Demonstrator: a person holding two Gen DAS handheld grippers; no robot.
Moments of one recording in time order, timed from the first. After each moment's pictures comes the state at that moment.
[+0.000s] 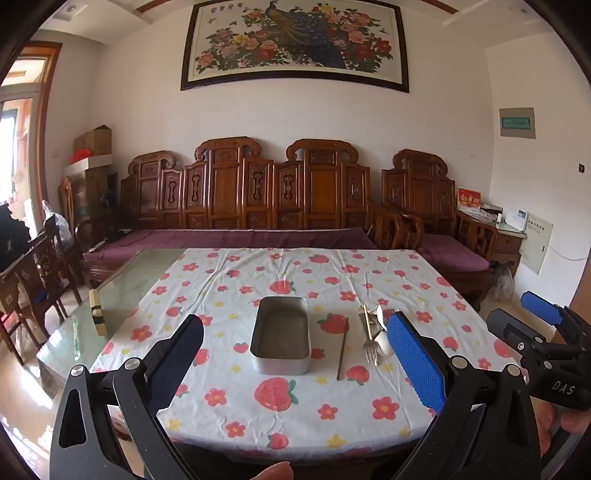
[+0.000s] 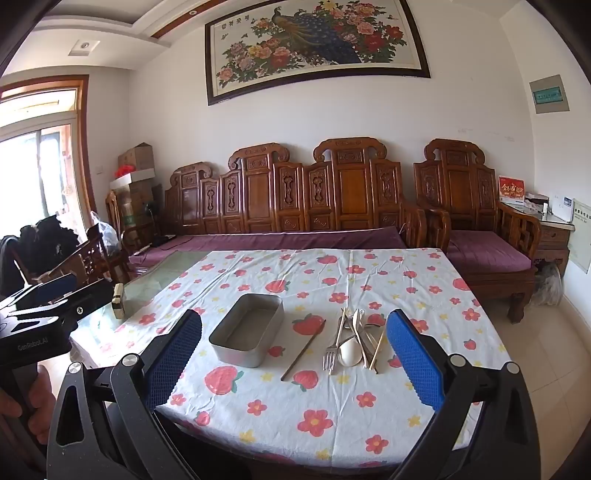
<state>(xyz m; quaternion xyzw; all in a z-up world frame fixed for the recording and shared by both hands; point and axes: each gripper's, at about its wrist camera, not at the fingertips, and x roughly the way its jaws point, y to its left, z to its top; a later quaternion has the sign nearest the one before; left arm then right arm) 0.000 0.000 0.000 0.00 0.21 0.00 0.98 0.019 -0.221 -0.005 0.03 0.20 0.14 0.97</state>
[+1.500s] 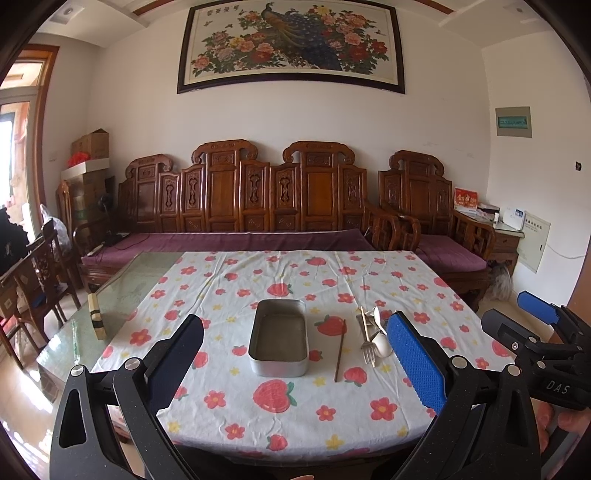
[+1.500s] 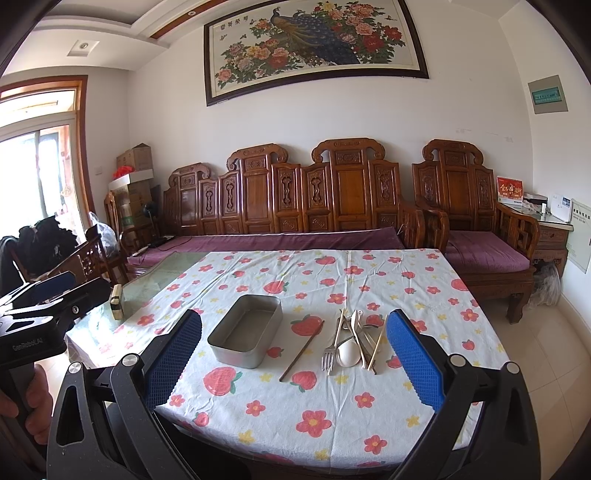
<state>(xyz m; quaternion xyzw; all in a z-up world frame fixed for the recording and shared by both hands) 0.000 -0.007 0.012 0.00 0.21 0.00 0.98 0.018 -0.220 -0.003 0.03 0.20 0.14 0.97</state>
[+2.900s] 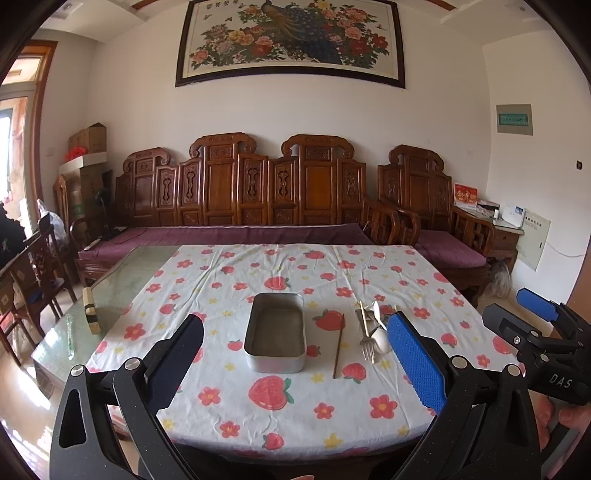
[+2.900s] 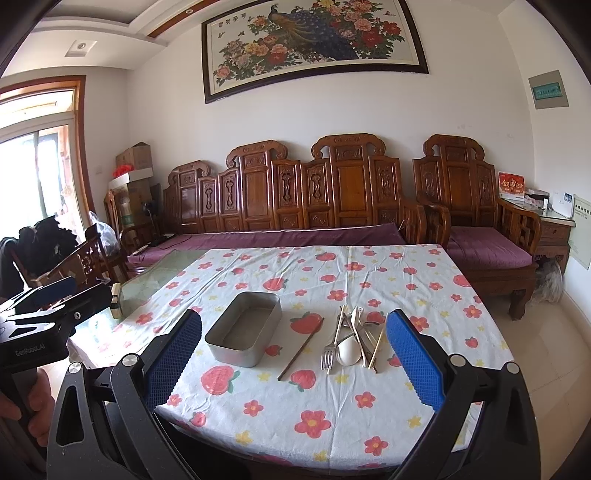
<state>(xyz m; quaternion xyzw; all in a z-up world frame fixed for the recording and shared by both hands) 0.007 -0.004 -0.004 -0.01 0.21 -0.01 0.98 0.034 -0.226 -0.017 0.04 0.21 0.14 0.97</state>
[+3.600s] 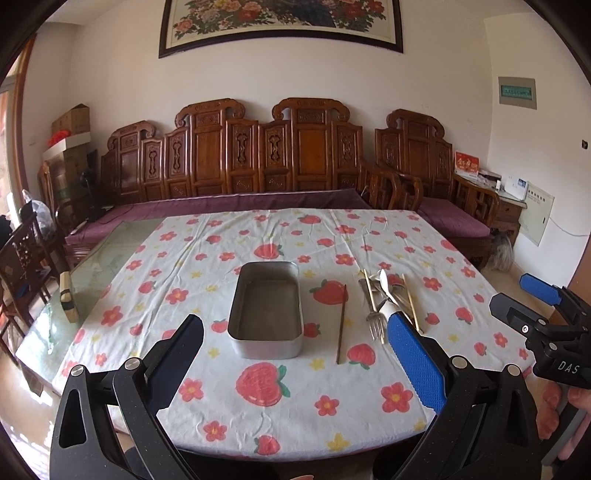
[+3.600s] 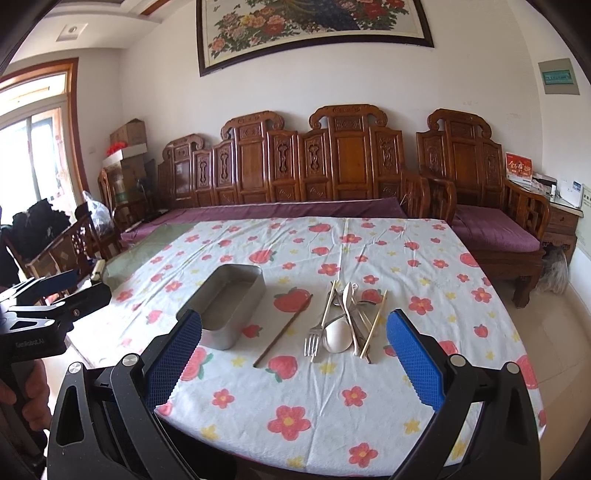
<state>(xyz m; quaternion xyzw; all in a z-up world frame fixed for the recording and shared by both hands) 0.079 -0.011 -0.062 0.01 0.28 -0.02 0.96 0.099 -0.239 -0.078 0.02 0.26 0.15 0.95</state>
